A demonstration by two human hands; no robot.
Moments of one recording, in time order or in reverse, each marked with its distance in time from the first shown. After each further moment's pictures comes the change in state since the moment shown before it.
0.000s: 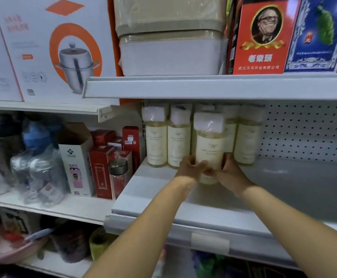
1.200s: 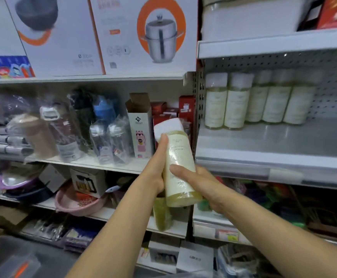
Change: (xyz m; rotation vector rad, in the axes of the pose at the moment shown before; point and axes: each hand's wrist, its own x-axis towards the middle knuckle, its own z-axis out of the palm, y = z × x) left_hand -0.165 -0.048 -0.259 -0.482 0.101 -0.368; right_hand -0.203 -0.079 0.269 0.230 -0.436 0.256
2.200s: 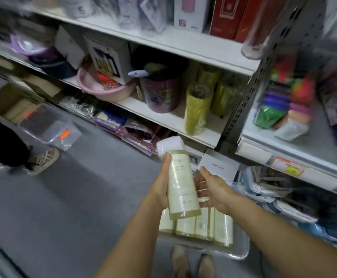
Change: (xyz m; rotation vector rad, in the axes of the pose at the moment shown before) left_hand 0.029 -0.312 -0.193 -0.374 0.256 -0.422; right_hand 0.044 0.298 0.063 0.074 -0.002 0.869
